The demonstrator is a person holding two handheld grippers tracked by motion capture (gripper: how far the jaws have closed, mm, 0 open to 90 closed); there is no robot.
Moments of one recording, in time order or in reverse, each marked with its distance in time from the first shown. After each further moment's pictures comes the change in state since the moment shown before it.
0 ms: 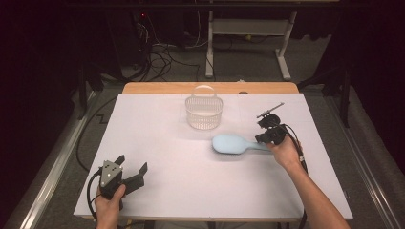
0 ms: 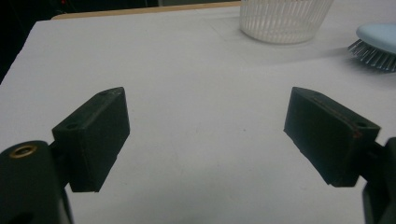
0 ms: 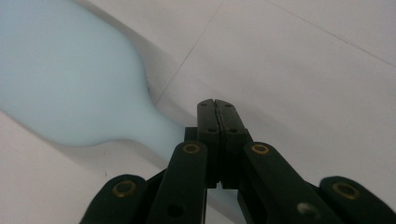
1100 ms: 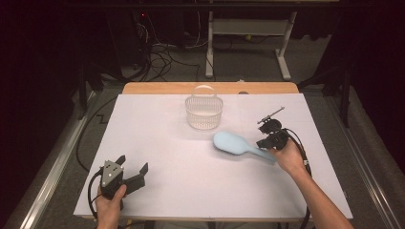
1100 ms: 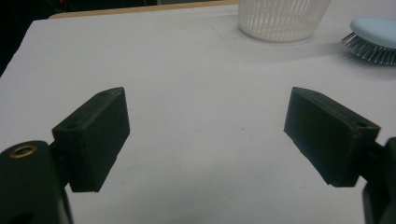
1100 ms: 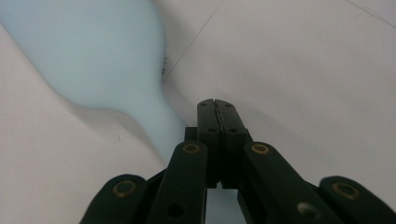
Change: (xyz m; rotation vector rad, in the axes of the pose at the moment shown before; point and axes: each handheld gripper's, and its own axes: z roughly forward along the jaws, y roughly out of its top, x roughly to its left) left arm -0.002 0.000 0.001 0.006 -0.002 0.006; right arm 0.006 -0.014 -0.005 0.044 0.025 -0.049
